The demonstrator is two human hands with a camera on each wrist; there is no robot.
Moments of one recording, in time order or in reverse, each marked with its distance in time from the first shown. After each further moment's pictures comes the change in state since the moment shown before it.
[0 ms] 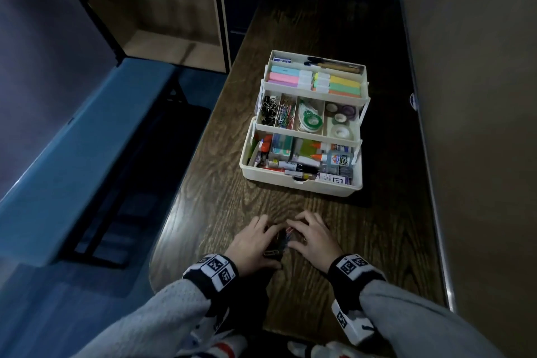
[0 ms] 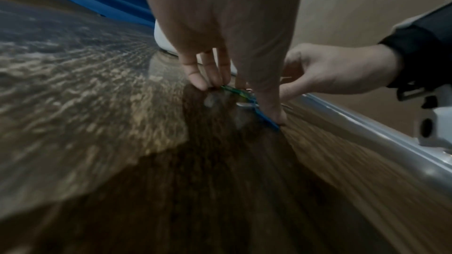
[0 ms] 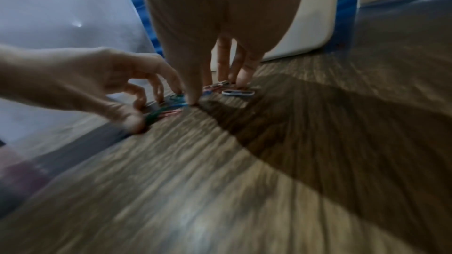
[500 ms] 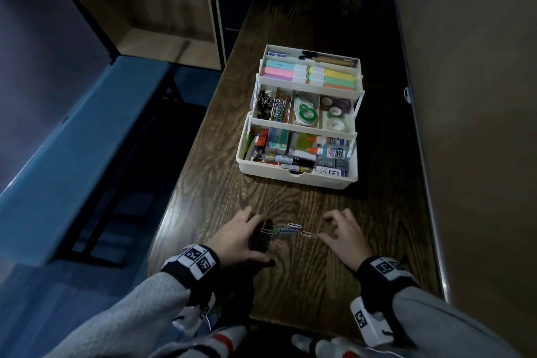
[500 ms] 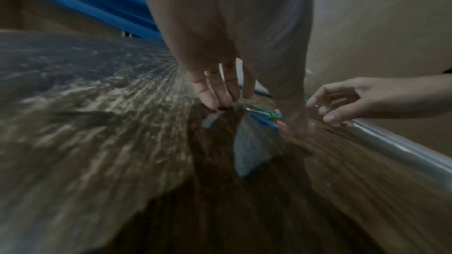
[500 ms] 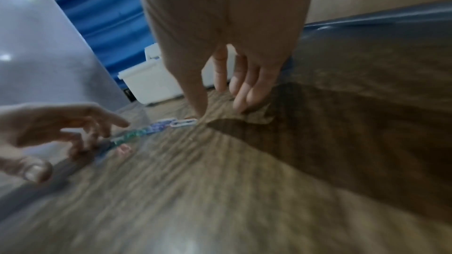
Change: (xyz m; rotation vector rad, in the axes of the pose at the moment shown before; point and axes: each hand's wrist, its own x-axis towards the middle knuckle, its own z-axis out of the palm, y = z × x) left_hand -0.014 -0.026 -0.008 -0.186 -0.029 -0.039; right_hand -0.040 0.027 -0.031 0.172 0.067 0.412
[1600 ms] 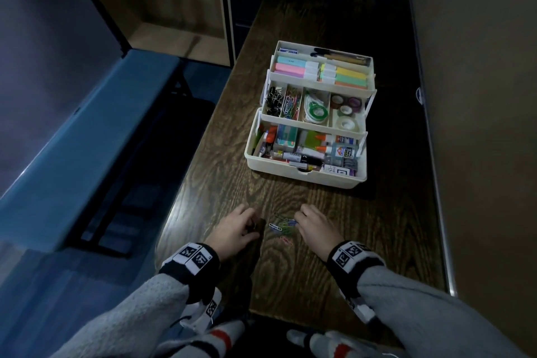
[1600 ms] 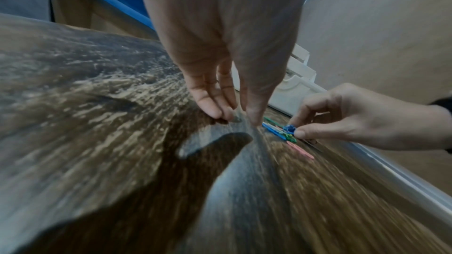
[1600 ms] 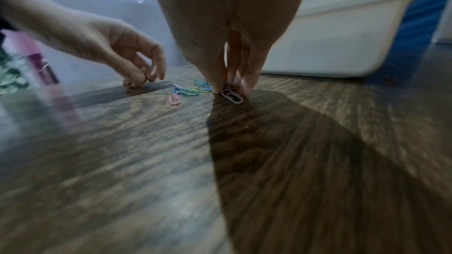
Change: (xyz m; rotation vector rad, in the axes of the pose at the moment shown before) left_hand -0.011 -0.005 -0.006 -0.168 0.125 -0.140; right_hand 0.025 -0.049 0.039 -0.460 -0.085 -0.455
